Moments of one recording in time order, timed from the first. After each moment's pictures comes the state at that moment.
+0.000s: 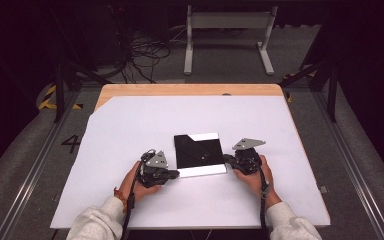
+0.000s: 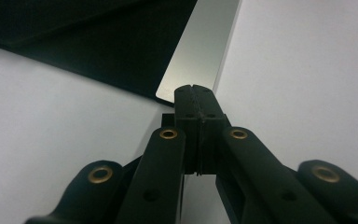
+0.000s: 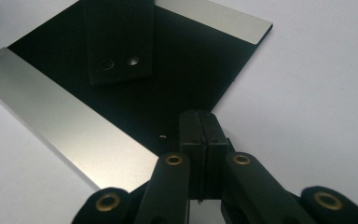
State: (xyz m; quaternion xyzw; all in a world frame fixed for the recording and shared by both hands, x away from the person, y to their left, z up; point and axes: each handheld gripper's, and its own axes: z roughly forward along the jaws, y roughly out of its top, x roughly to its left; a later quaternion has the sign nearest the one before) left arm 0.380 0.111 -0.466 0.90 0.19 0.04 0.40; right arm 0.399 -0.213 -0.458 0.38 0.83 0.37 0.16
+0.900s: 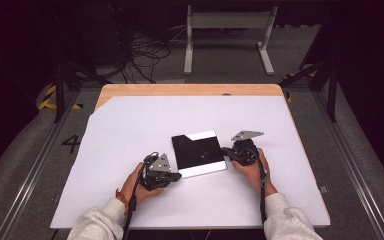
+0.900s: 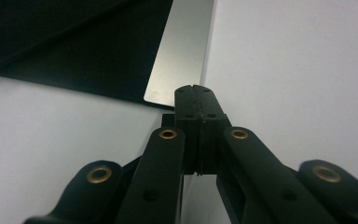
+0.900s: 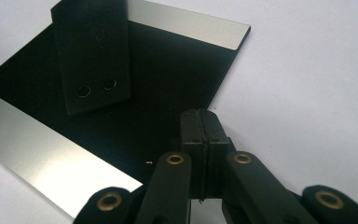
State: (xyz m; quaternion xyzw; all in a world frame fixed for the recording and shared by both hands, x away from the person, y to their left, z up) left arm 0.372 0.104 -0.465 0.90 0.17 0.05 0.39; right arm 0.424 -0.214 -0.458 0.40 0.82 0.38 0.14
